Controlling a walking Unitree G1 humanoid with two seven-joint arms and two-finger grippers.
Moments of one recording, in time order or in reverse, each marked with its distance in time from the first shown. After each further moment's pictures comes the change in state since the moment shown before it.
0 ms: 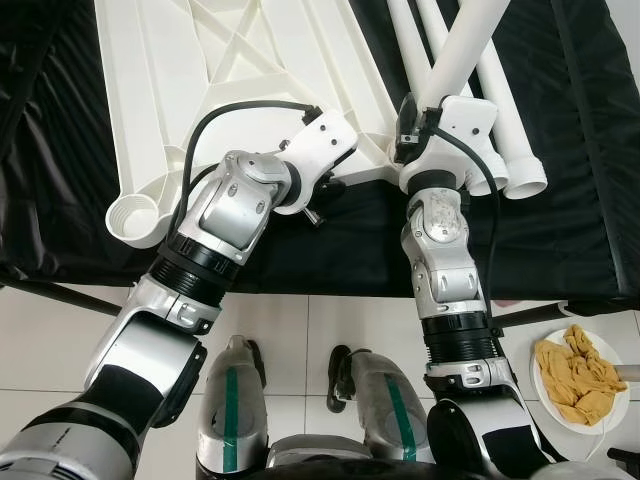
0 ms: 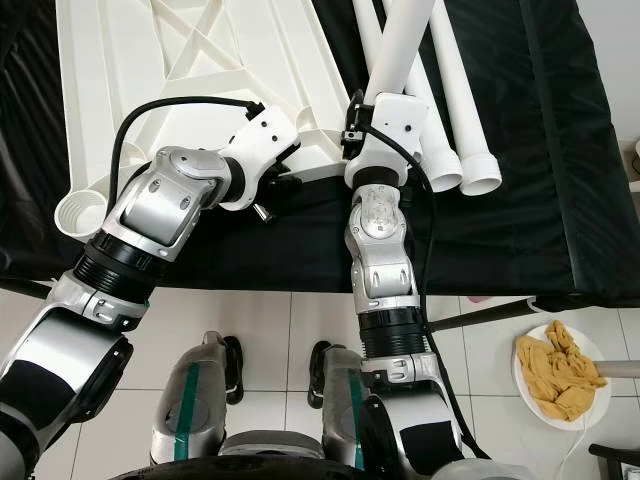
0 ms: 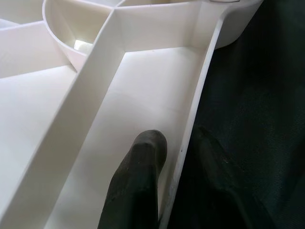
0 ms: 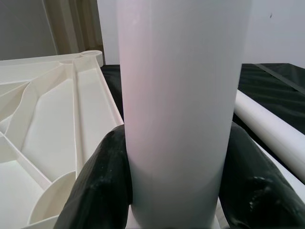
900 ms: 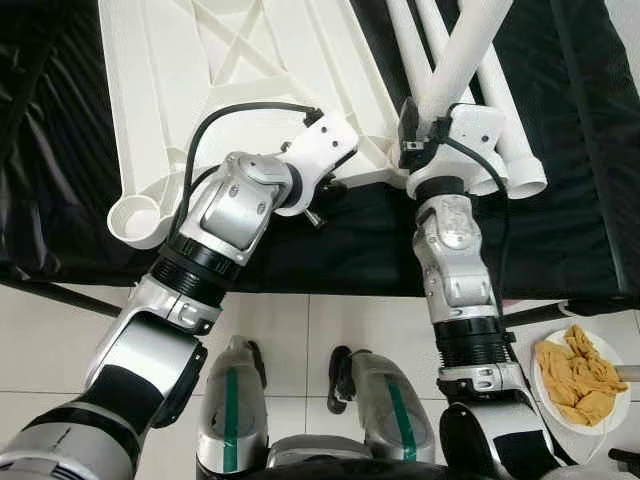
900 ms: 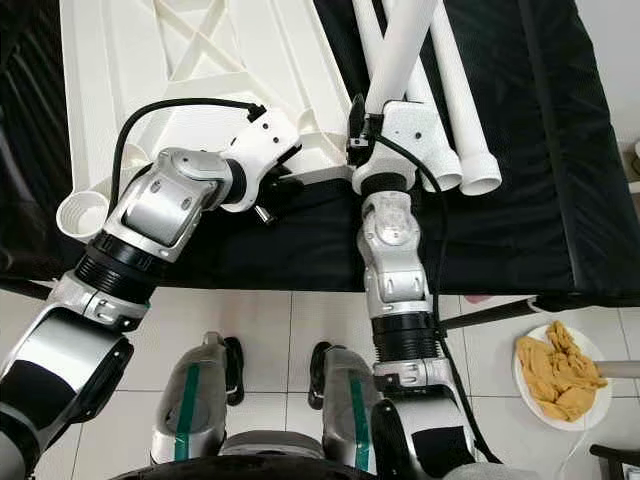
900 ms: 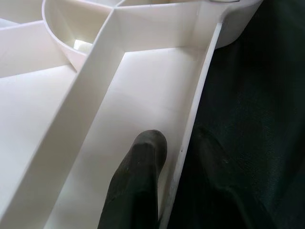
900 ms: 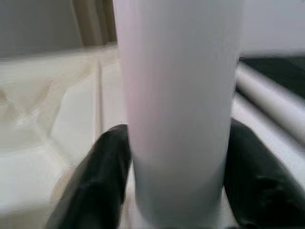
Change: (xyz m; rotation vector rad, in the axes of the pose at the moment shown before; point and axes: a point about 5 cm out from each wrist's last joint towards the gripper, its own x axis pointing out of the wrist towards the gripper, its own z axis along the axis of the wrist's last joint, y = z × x) left arm 0.001 -0.001 -0.001 -0.004 0.007 -0.006; right arm -0.007 -0.013 -0.018 0.072 0.048 0.137
